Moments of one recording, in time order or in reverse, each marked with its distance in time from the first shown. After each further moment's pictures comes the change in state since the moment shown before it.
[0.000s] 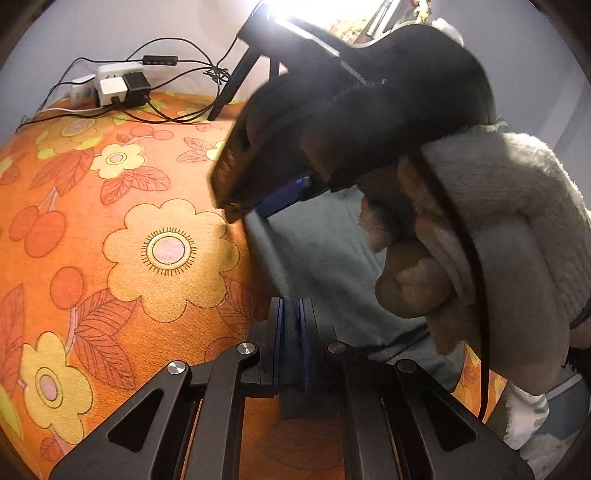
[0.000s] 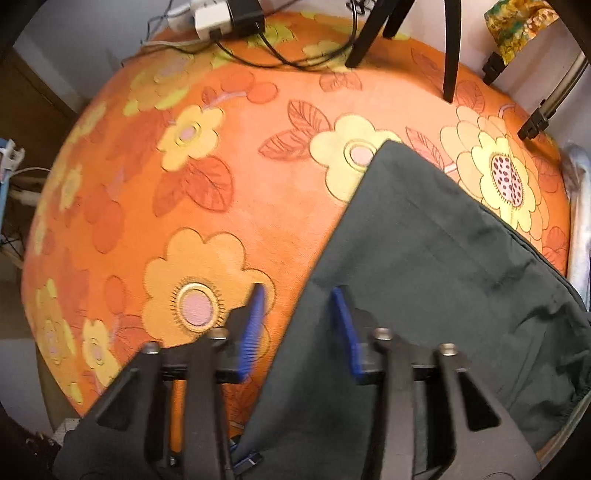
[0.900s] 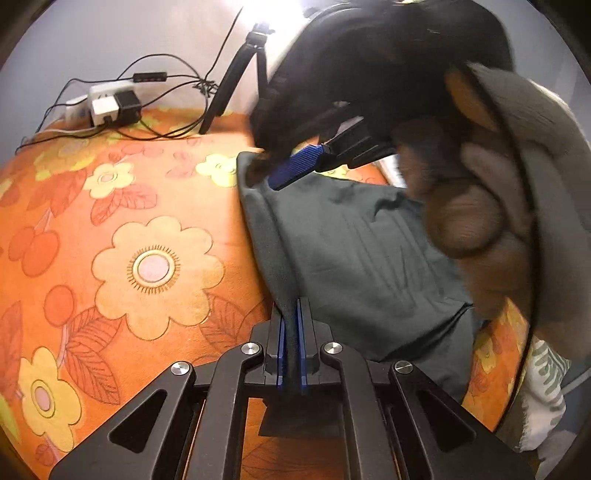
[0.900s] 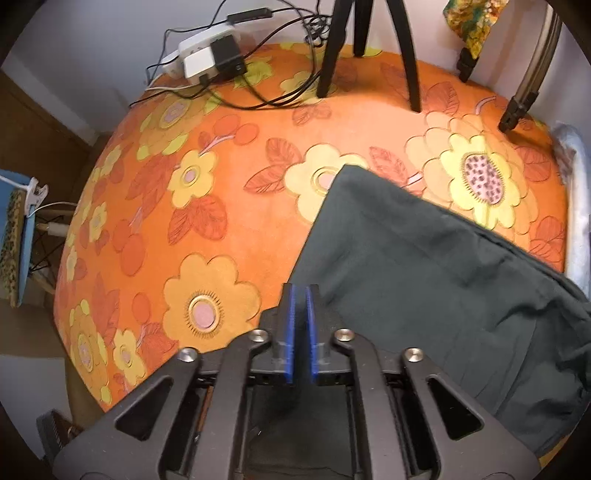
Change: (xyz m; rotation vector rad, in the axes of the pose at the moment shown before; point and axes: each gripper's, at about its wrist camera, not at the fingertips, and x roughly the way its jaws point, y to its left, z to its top) left arm 0.004 -0.021 -0.001 0.058 -0.044 0.049; right arm -0.037 -0.039 0.001 0.084 -0.085 0.109
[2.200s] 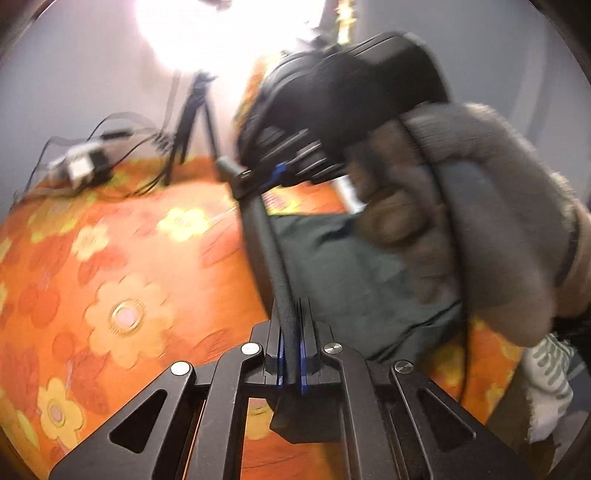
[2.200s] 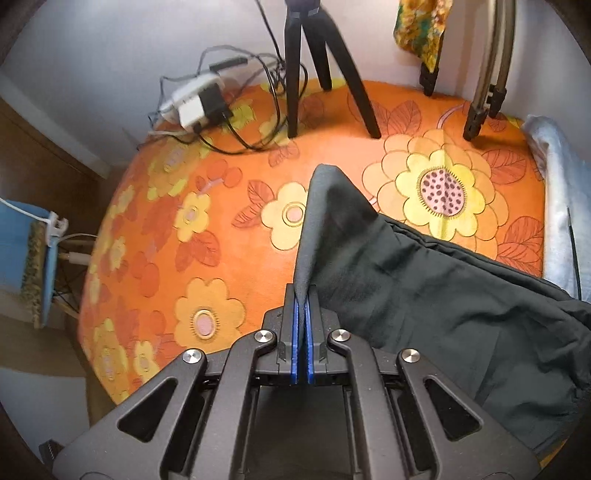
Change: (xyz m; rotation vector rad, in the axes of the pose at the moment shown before) left arm -0.028 -0.063 0.026 0.125 -0.080 -0.019; right arm -0.051 -0.049 -0.002 0.071 -0.101 0.106
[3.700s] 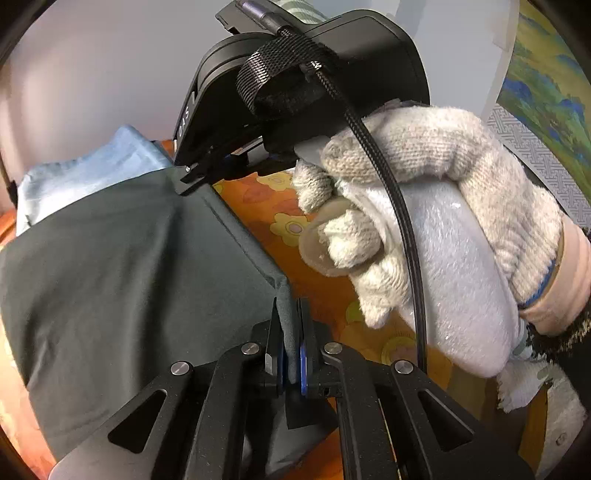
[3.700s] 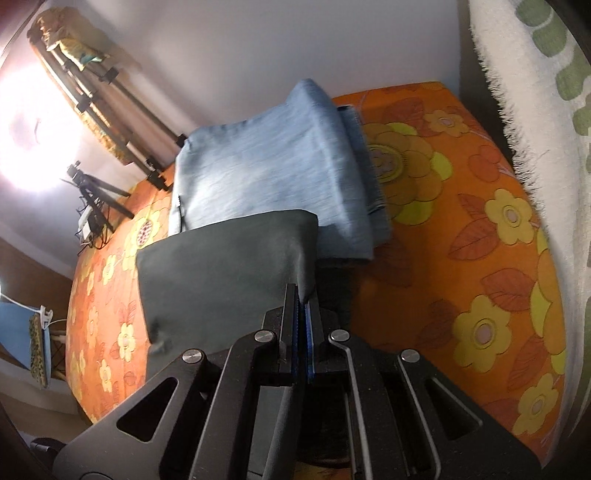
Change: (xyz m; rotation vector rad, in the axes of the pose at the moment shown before) left arm 0.190 -0.313 0.003 0.355 0.219 -0.363; right arm -0.164 -0.389 -0.150 0.350 -0.246 -0.083
